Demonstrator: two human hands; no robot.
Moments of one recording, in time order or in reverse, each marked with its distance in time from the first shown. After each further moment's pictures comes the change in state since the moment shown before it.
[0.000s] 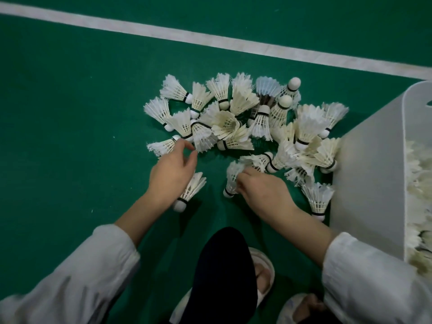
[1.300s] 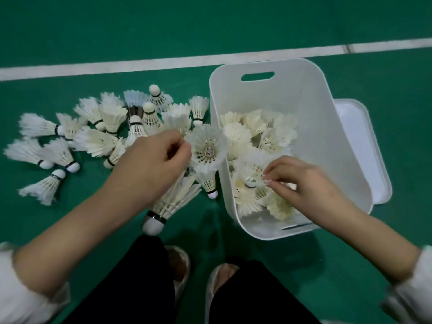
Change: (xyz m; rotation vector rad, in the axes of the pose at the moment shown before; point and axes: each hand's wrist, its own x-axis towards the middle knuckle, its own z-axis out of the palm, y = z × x) left_hand -0.071 0.238 0.003 -0.087 -0.291 0.424; right_hand -0.223 0.159 -0.075 0.408 0.340 0.282
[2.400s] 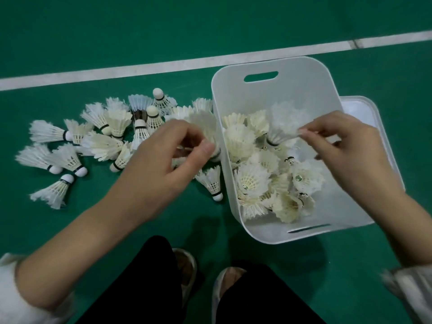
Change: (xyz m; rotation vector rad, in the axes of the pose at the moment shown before) left_hand -0.004 0.010 -0.002 -0.151 0.010 0.238; right_hand 0.020 -0.003 -0.044 0.063 0.390 0.158
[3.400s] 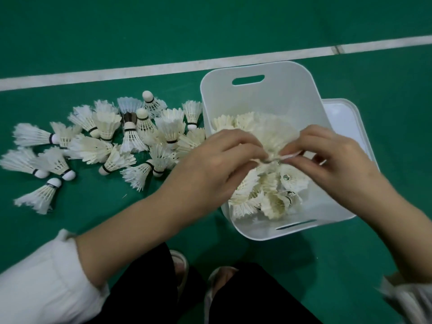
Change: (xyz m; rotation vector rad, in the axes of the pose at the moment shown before) left_hand 0.018 0.022 0.048 0.159 -0.011 0.514; right_hand -0.019 -0.009 -0.016 -0.080 -0.193 -0.177
